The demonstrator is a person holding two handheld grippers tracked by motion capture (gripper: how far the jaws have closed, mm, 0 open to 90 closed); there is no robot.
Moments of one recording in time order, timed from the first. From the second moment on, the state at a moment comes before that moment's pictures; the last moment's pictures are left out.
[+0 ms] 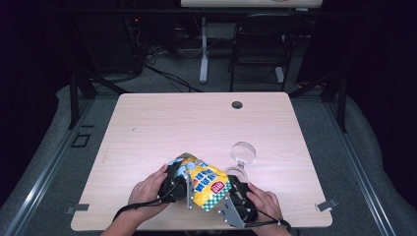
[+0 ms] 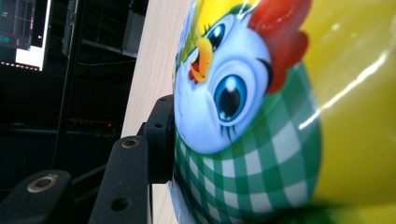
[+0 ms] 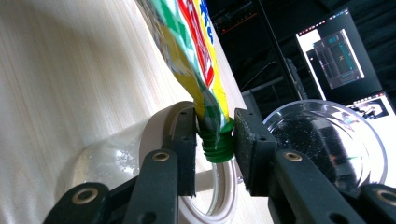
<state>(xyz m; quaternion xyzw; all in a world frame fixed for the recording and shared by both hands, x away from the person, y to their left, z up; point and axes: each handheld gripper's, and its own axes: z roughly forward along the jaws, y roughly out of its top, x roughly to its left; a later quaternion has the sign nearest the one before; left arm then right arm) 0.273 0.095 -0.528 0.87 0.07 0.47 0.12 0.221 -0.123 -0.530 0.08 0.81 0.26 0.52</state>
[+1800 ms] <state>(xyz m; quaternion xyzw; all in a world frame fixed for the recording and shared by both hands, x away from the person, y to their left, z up) 0.272 0.090 -0.522 0.84 0.04 0.53 0.10 0.225 -0.128 -0.532 0.12 0.80 0.30 0.50</state>
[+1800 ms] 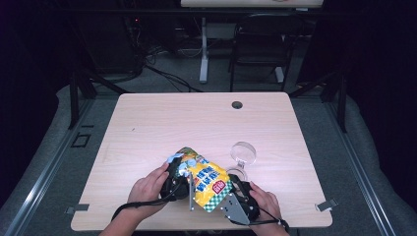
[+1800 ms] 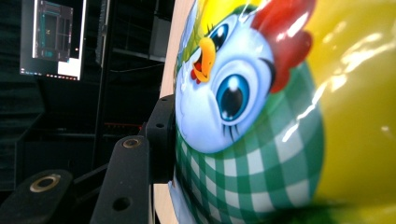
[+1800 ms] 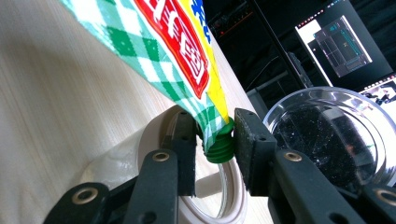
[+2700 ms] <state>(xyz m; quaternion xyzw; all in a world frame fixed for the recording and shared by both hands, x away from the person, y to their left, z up) 0.271 0.088 -0.517 0.83 0.03 0.55 0.09 0.226 -0.130 -0.531 0.13 0.80 0.31 0.50</state>
